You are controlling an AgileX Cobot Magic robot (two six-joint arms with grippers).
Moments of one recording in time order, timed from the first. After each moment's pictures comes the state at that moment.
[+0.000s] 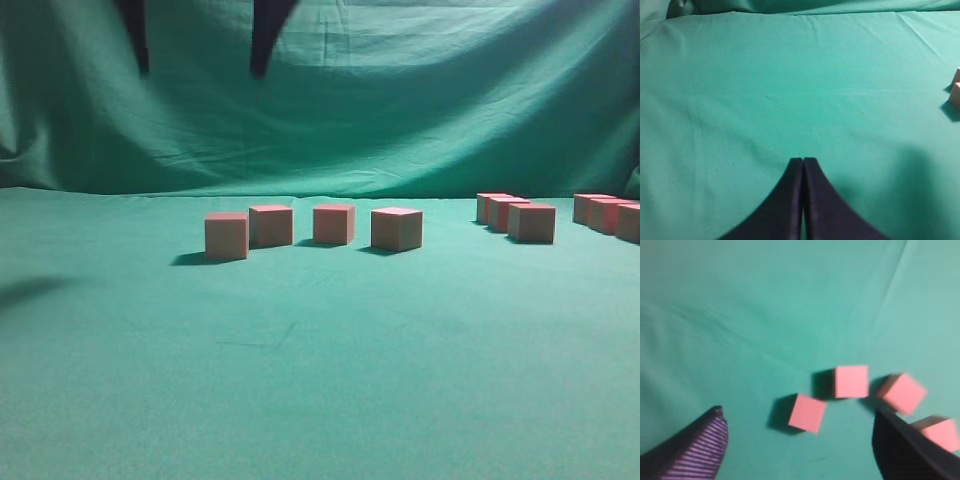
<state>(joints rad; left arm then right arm) -0.01 -0.01 0.02 0.02 0.35 0.01 0.86 2.14 -2.14 -0.25 1.23 0.46</state>
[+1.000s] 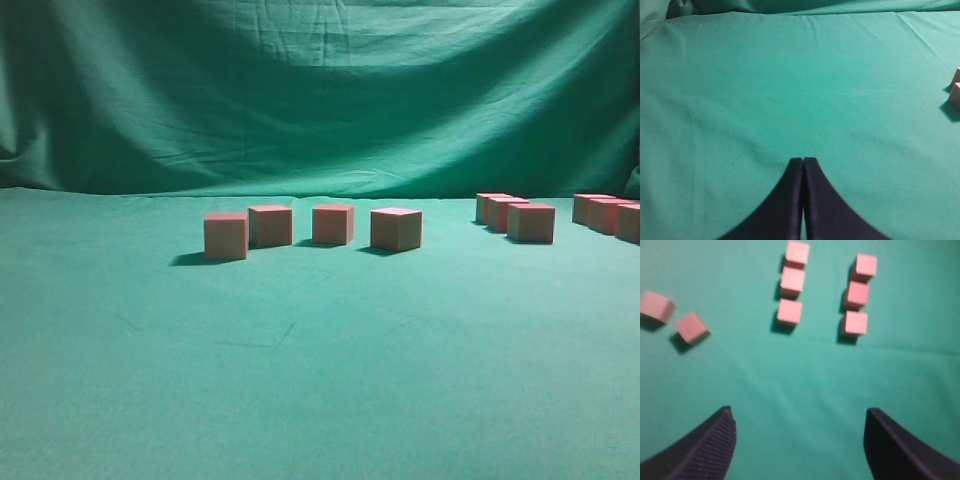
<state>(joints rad) -0.01 -0.01 0.02 0.02 0.35 0.01 0.49 1.42 -1.41 -0.31 1.26 0.40</state>
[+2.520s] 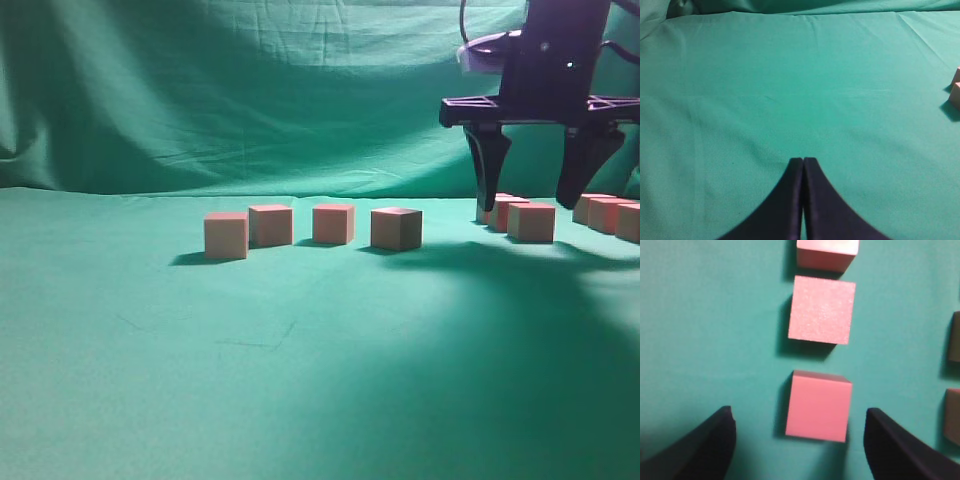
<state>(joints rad) -0.01 -0.01 0.02 0.02 0.35 0.01 0.28 2.01 -1.47 -0.11 0.80 0.28</state>
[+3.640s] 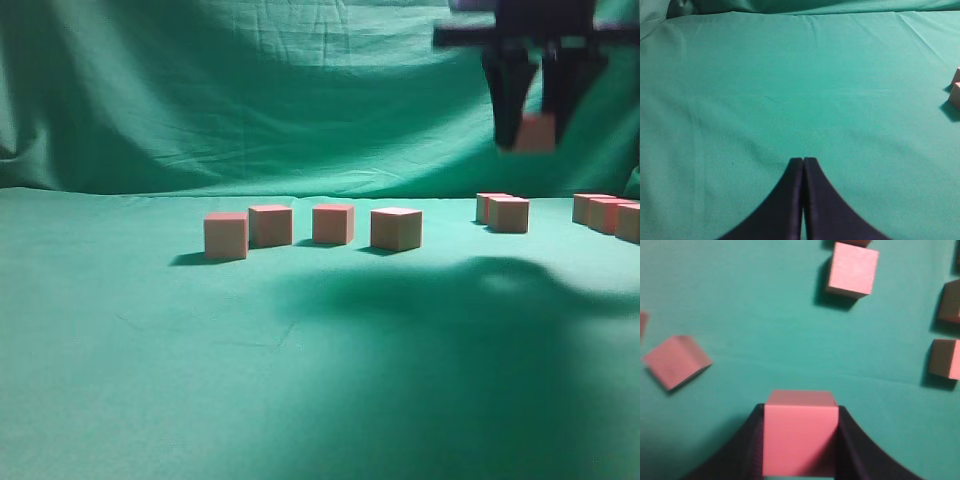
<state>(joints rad) -0.01 -0.01 0.02 0.02 0.35 0.01 0.37 1.85 -1.49 -0.10 1.03 0.23</state>
